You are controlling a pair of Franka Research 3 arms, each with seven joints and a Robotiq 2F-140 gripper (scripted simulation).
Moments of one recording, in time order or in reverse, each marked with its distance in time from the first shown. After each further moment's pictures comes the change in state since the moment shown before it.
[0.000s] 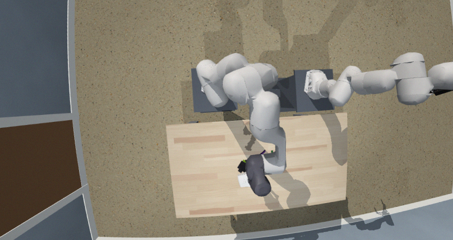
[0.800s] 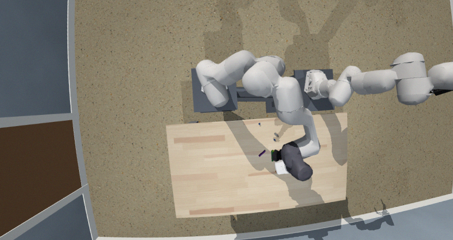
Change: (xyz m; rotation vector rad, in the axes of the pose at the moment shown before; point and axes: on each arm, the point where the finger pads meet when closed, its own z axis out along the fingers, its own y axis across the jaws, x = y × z) left arm 0.000 0.000 0.000 0.000 0.000 0.000; right arm -0.135 0.154 0.000 -0.011 -0.008 -0.017
